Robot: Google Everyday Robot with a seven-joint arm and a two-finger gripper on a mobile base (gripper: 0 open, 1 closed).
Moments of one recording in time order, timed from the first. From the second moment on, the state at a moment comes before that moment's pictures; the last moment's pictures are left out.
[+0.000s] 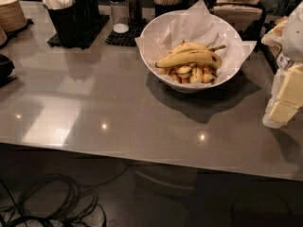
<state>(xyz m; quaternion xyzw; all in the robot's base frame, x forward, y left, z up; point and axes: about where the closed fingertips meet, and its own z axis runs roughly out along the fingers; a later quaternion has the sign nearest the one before) 0.438 -0.217 0.977 -0.60 0.78 -0.04 0.16</state>
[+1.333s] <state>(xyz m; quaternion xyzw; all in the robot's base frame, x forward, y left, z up) 0.534 -0.182 0.967 -0.64 0.74 0.04 0.22</state>
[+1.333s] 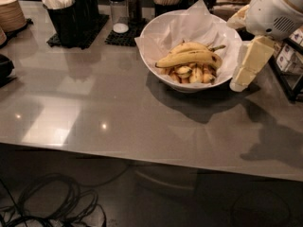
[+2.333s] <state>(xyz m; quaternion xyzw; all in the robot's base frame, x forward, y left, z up) 0.580 -0.178 0.937 -0.62 0.74 0.10 0.23</state>
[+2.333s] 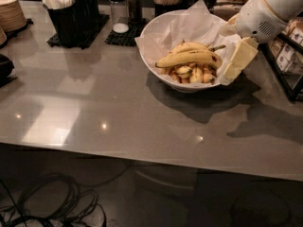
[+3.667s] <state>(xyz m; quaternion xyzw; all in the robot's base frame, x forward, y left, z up) 0.634 -0.171 0.885 -0.59 0.76 0.11 0.24</state>
